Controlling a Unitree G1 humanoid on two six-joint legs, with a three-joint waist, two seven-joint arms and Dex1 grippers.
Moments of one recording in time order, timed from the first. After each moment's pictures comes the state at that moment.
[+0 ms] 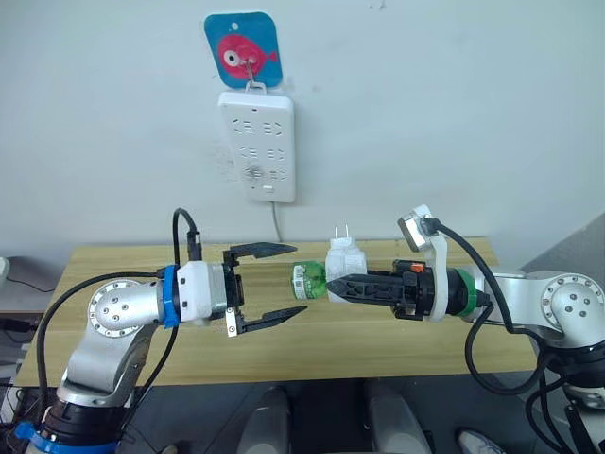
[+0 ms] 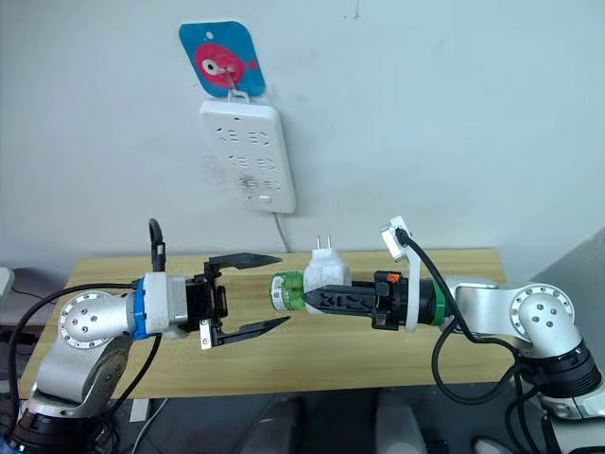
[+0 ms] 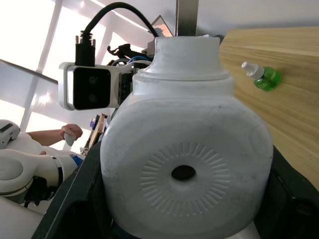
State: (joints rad) left arm -0.11 0.68 0.04 -0.37 -0.43 -0.21 -1.10; right arm -0.45 -0.72 0.13 -0.37 1.95 1.05 0.05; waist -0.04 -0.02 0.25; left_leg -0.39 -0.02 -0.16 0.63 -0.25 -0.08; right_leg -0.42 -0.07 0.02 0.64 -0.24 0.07
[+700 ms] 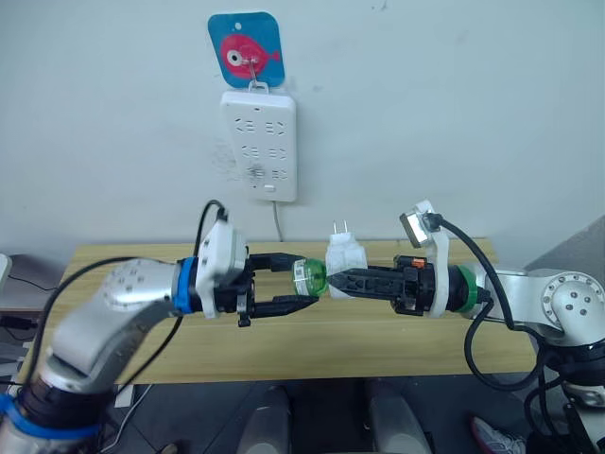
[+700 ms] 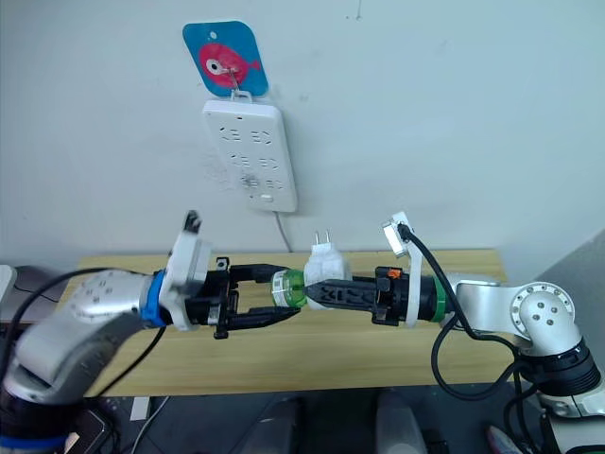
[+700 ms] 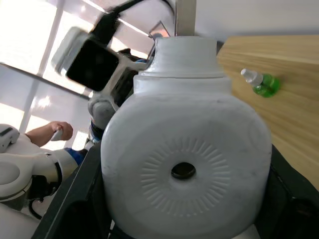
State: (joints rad) left arm -0.36 0.94 -0.03 -0.45 -1.09 0.75 -0.93; right arm -0.46 -0.72 0.12 -0.36 1.96 1.05 0.06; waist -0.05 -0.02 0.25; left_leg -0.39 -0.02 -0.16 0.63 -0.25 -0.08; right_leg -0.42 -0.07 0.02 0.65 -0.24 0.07
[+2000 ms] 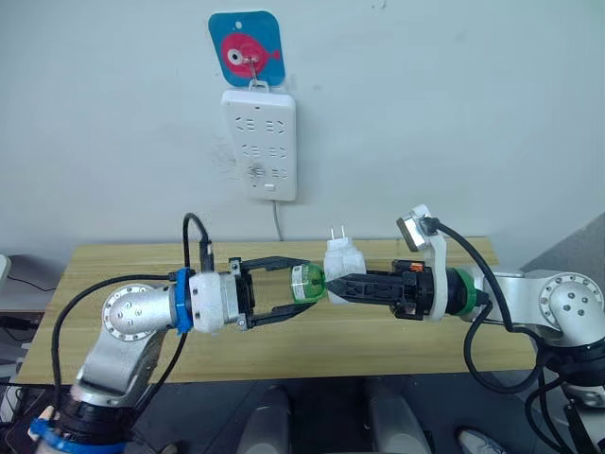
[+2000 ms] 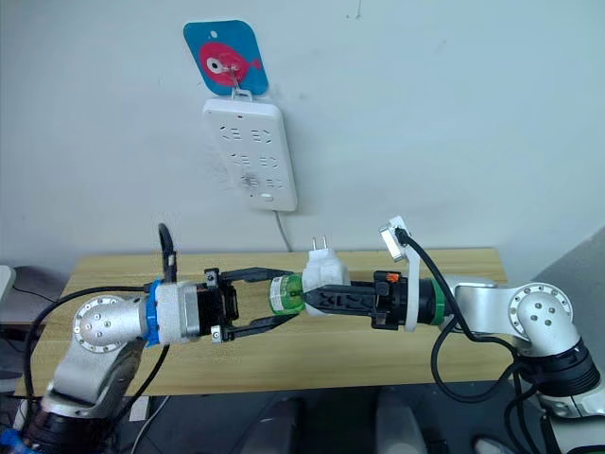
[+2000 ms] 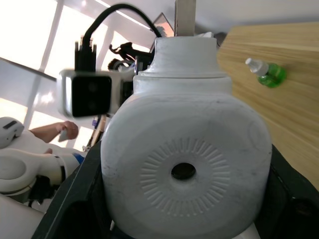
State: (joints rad) left arm -0.14 0.86 -0.05 -0.49 -0.71 0.21 -1.00; right arm -0.46 -0.72 0.14 -0.36 1.95 1.06 0.05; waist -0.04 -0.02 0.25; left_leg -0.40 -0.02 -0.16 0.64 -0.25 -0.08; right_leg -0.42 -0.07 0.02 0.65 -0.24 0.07
